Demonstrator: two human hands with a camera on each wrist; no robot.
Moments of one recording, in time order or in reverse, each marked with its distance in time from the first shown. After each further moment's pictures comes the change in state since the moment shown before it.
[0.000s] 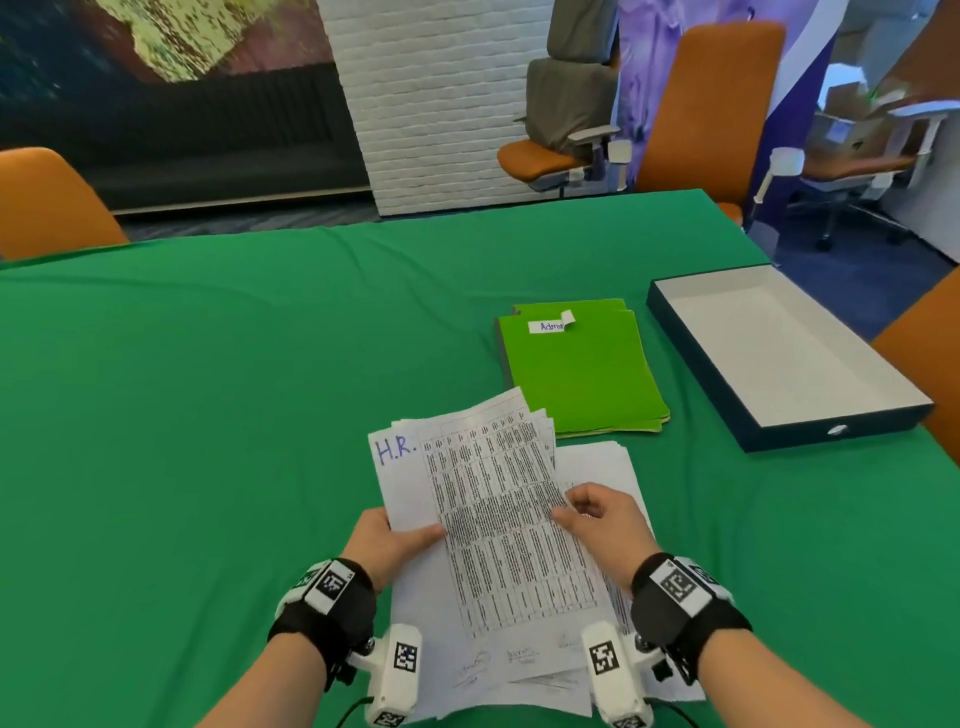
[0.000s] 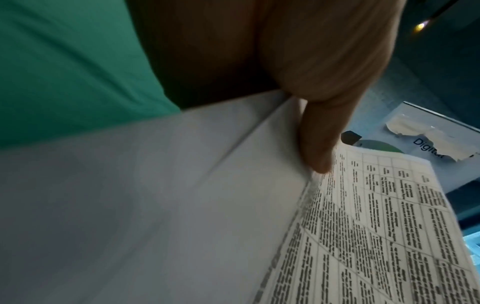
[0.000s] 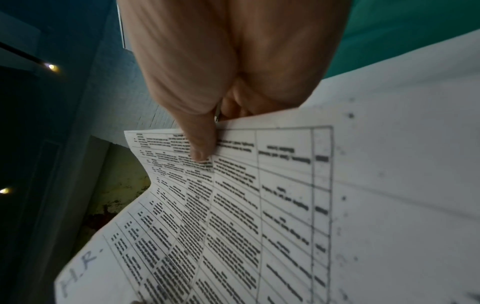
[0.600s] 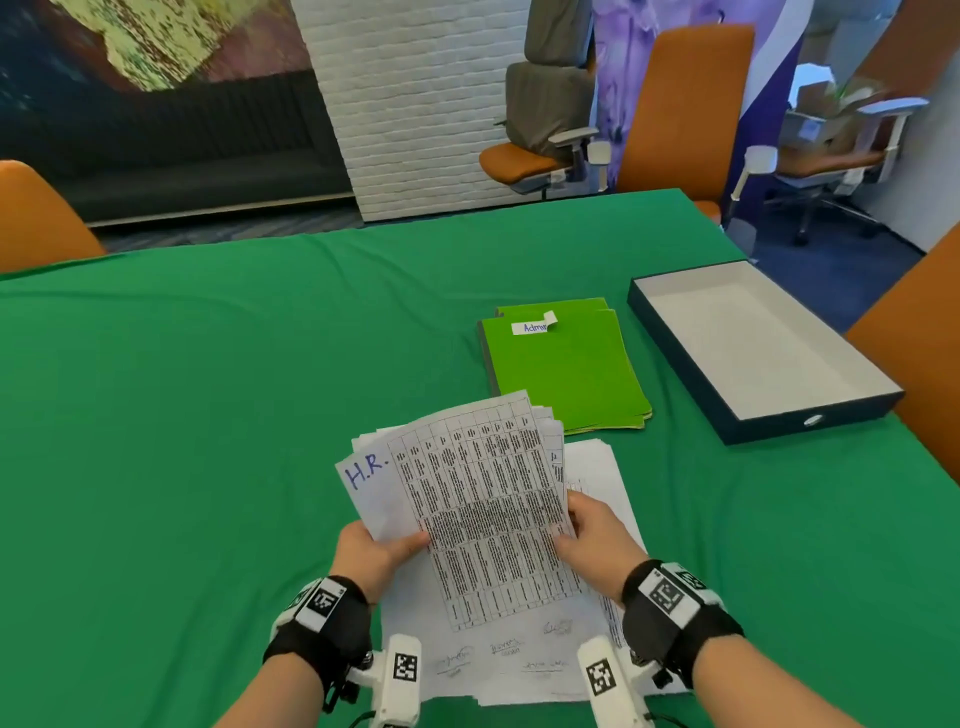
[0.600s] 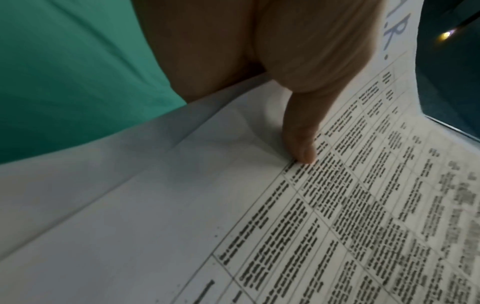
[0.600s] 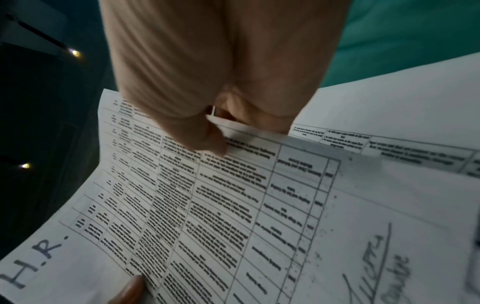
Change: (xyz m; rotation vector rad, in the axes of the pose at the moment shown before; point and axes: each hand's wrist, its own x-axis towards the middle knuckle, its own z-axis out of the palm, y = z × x) left_hand -0.001 -0.012 0.008 -0.140 0.090 0.089; right_hand -0.012 0.001 -0.003 -0.019 -0.218 -0.073
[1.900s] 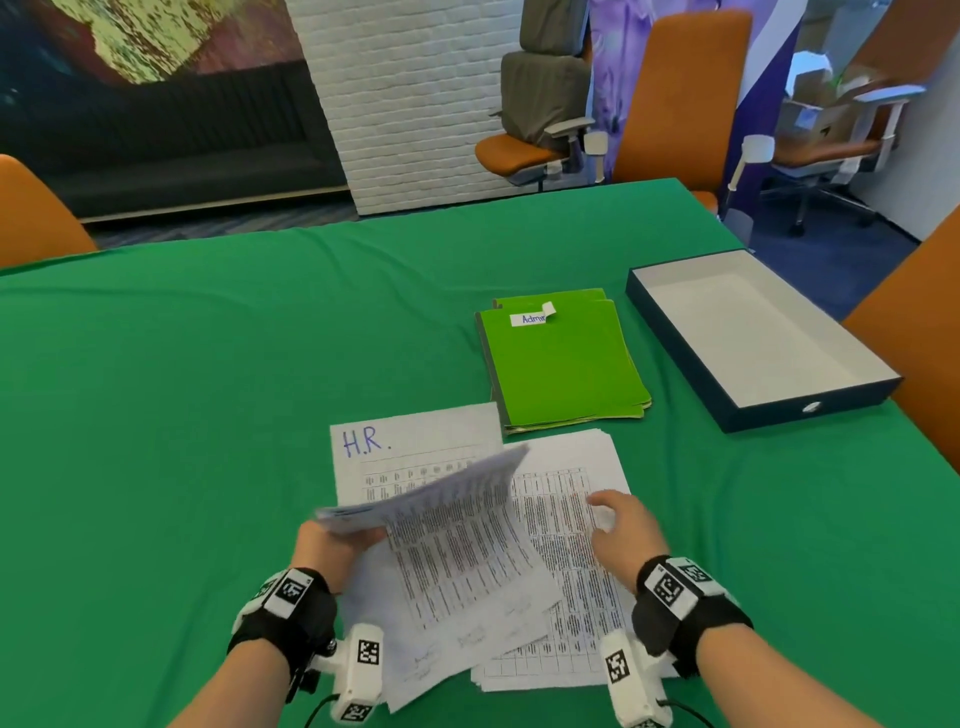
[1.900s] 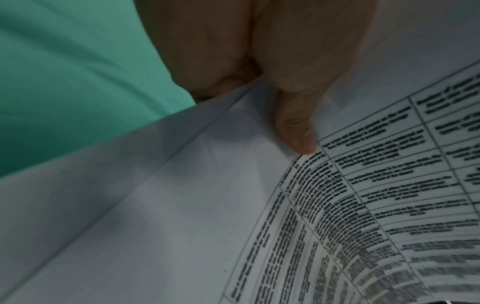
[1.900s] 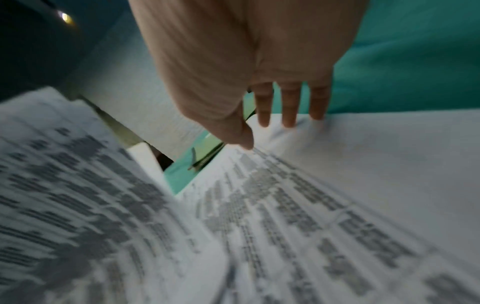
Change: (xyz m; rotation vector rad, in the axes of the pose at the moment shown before) left_hand 0.010 0.002 -0.037 0.714 0.107 -0.013; right_hand 0.008 0.044 -0.018 -0.398 0.286 0.256
